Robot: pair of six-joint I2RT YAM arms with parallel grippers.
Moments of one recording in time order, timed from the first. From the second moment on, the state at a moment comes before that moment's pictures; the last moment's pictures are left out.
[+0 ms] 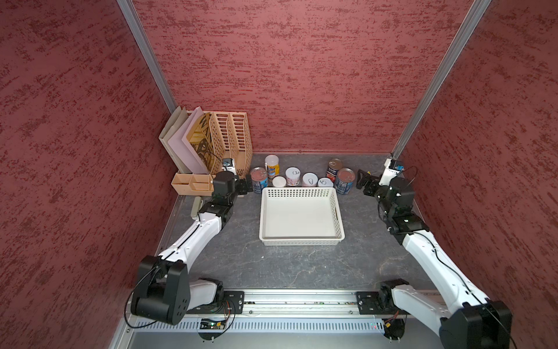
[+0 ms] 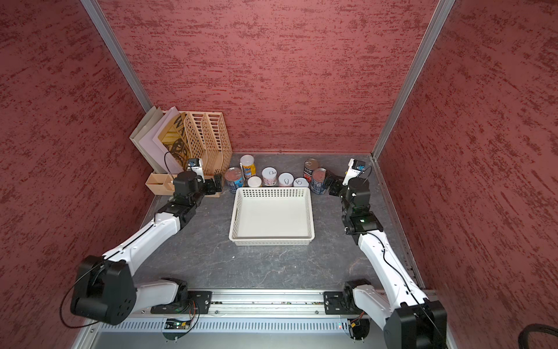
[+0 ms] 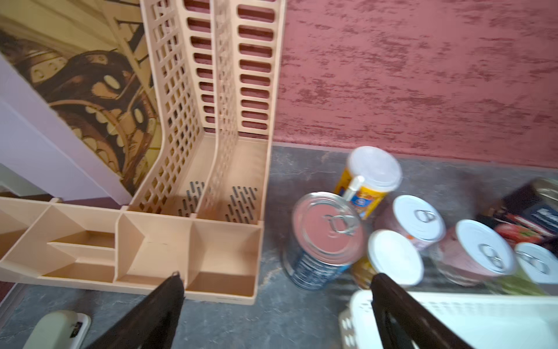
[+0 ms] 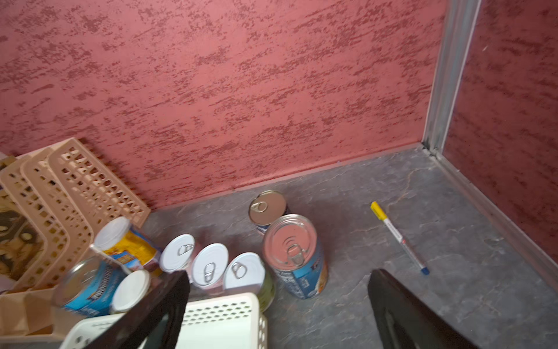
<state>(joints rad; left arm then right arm) -0.25 1.24 0.86 -0.01 -0.18 -0.21 0.16 1.03 0.84 -0.04 0.05 0.37</state>
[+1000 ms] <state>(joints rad) -0.02 1.05 0.81 -0.38 0.24 -0.52 0.36 1.40 0.93 -0.33 -0.09 0.36</state>
